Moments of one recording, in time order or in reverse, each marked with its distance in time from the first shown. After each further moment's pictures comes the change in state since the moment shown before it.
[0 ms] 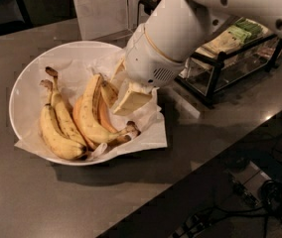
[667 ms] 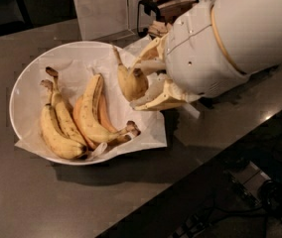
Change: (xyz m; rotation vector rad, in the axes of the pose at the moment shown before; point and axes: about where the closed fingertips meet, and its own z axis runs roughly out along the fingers) arm -0.014 0.040 -0.088 0.298 -0.038 -0.114
